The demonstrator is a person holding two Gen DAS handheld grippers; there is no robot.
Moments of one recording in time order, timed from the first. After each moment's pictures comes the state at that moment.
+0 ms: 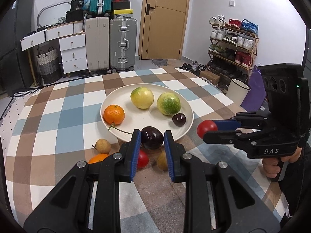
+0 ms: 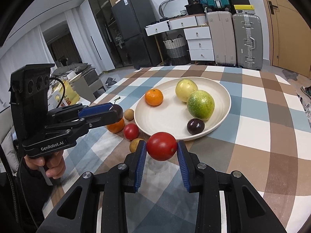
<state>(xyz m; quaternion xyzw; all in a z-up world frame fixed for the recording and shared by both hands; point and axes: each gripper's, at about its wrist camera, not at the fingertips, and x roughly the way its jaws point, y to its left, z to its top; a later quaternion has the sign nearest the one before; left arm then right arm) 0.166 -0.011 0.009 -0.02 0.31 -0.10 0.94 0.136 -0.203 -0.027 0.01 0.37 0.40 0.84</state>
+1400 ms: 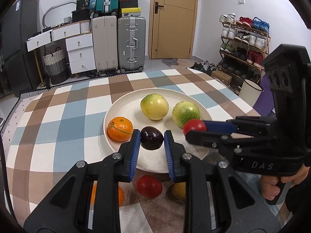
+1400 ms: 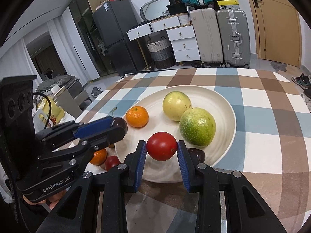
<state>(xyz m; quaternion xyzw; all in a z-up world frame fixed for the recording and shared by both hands) 0.226 -0.011 -0.007 -0.01 0.32 -0.06 0.94 0.188 -0.164 -0.036 0.04 0.38 0.35 0.86</state>
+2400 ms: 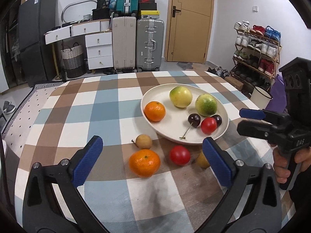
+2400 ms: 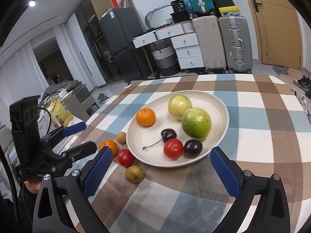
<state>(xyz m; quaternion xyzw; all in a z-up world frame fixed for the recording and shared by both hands) 0.159 0.039 0.000 -0.04 0.31 0.00 0.95 0.160 -0.188 -0.025 0.05 0.36 0.37 0.86</state>
